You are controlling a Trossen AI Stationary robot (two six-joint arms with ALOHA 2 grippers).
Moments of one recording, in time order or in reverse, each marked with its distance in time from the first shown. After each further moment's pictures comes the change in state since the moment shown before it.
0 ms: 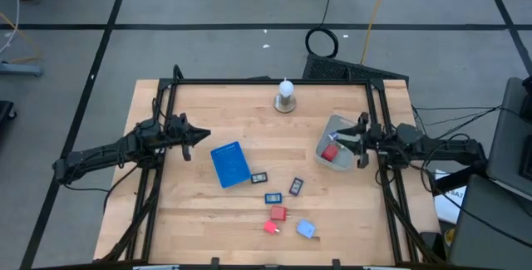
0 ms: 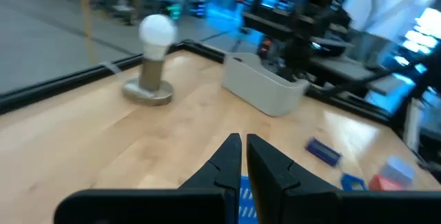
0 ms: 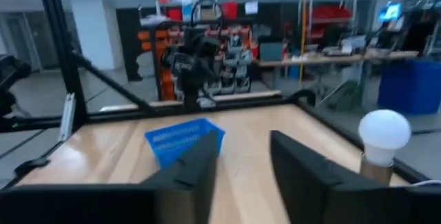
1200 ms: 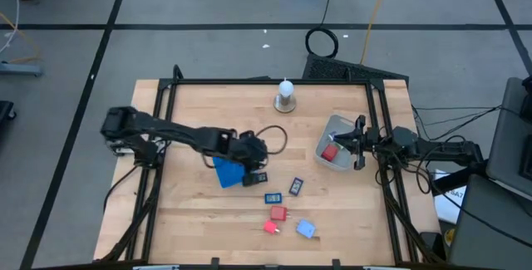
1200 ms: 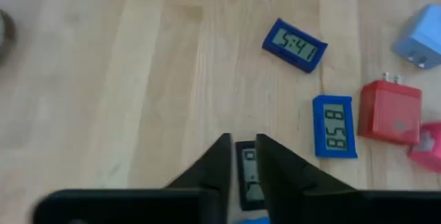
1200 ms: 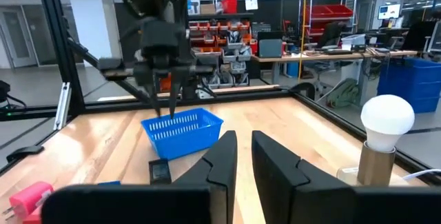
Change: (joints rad) left arm -0.430 1.549 1.192 -0.475 -0.162 0.085; right arm 0.000 -0.041 -0.086 0.034 0.001 -0.018
